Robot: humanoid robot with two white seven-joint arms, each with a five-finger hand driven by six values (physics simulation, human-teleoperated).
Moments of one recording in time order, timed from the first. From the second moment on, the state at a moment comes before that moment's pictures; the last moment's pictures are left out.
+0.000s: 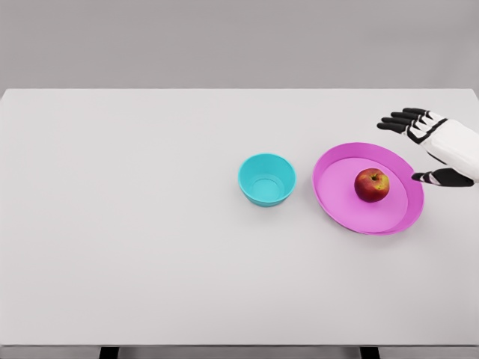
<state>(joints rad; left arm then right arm) 0.02 0.00 -0.01 -0.08 -0.02 -0.01 -0.38 -0.21 -1.07 0.40 -1.56 0.32 -0.61 -0.07</state>
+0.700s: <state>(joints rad) 0.02 0.00 -0.01 -0.08 -0.02 -0.01 -0.38 -0.39 -1.04 0.44 -1.48 0.32 -0.61 0.40</state>
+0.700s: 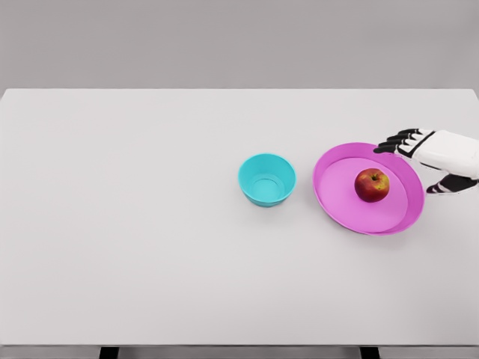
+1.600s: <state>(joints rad) 0.02 0.00 -0.01 -0.08 -0.02 -0.01 -0.38 -0.64 -0.92 0.75 -1.32 0.32 -0.61 0.48</state>
